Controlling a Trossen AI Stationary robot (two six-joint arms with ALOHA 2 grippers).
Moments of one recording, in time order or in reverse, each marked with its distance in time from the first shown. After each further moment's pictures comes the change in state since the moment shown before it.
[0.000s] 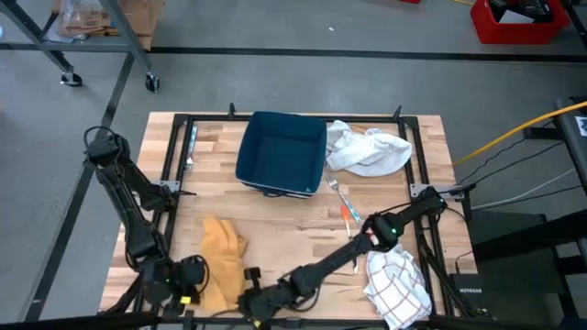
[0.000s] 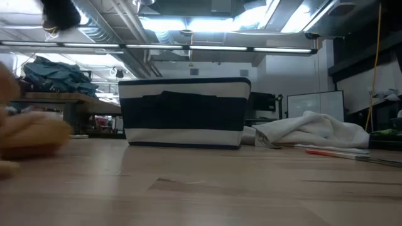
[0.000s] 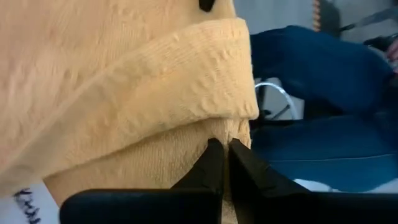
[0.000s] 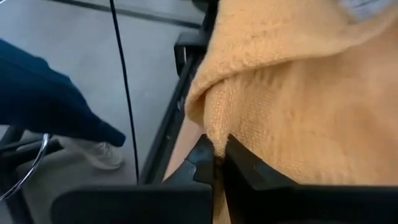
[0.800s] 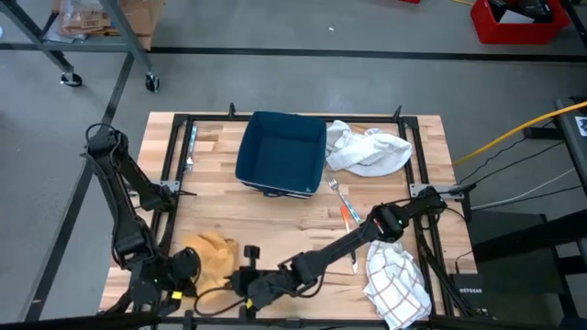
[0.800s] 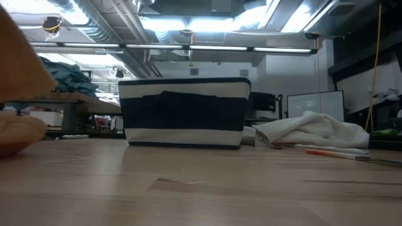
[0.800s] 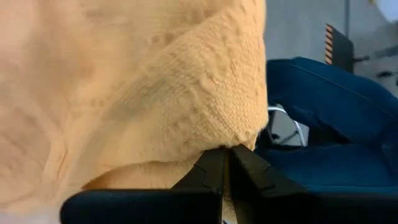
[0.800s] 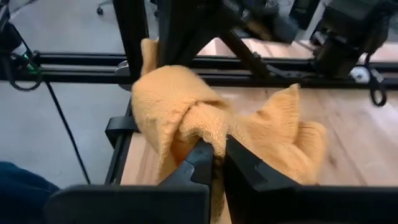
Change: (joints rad) left arm -0.016 -0.072 0.096 -0.236 -0.154 -0.095; right arm -0.062 -0.110 0.001 0.008 0.209 0.060
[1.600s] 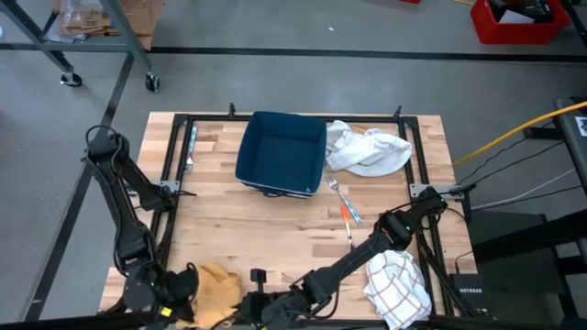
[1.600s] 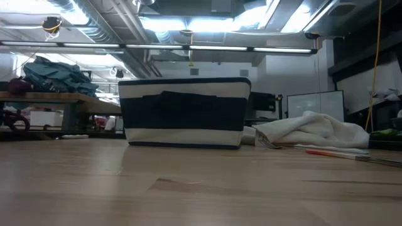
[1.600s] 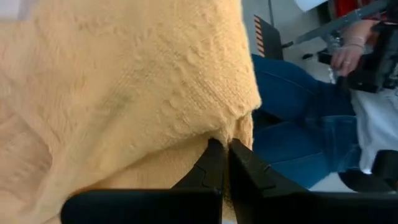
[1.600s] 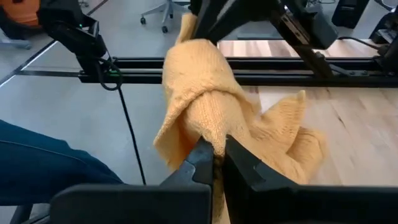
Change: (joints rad) left arm -0.024 0.071 0.000 0.326 0.098 0.152; right arm 0.100 -0.020 0.002 0.025 -0.036 0.066
